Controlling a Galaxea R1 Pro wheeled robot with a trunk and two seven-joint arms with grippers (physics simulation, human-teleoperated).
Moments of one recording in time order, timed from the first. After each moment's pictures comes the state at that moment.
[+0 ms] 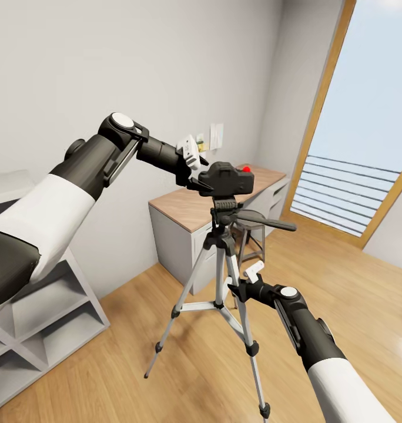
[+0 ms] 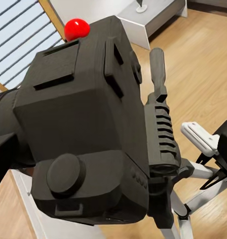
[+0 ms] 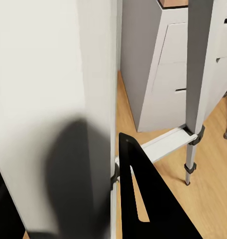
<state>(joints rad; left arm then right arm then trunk) -1.65 0.05 -0.60 -0.79 0.00 0.39 -1.25 -0.64 0.00 0.04 -1.01 0.29 0.31 0.61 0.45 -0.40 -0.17</state>
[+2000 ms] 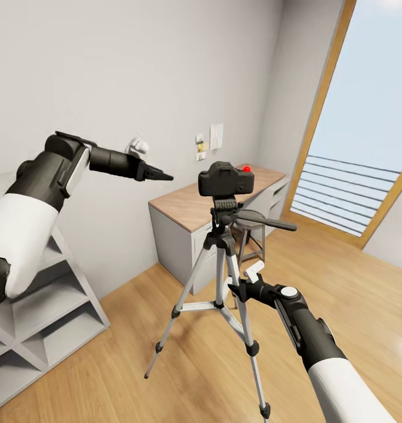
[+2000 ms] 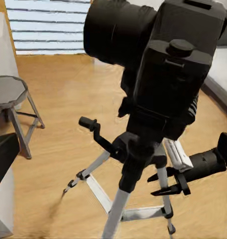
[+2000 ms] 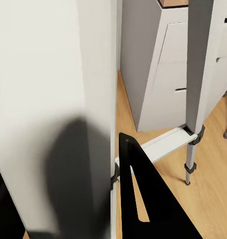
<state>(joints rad) -1.54 0.22 -0.33 -0.77 0.07 0.77 -1.28 -0.64 0.00 0.04 -1.01 0.29 0.31 0.61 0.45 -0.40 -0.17</state>
